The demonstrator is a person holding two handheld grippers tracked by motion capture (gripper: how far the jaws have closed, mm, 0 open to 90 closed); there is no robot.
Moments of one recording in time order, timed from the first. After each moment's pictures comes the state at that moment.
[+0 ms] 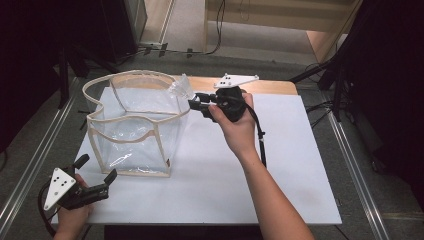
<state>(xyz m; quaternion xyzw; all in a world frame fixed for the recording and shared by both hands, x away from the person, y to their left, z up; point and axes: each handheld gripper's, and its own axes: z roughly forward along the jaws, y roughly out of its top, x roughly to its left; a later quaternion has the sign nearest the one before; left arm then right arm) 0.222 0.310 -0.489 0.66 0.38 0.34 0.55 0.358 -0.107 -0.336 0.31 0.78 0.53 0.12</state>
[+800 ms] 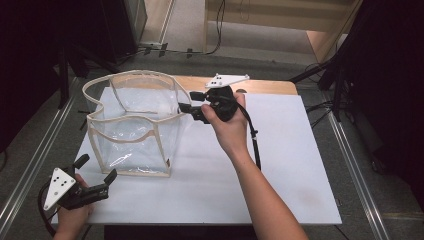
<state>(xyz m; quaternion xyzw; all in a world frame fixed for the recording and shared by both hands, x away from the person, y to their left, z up) 0.222 0.310 -0.489 0.66 0.38 0.34 0.55 0.362 -0.092 -0.338 0.30 0.78 0.53 0.11</state>
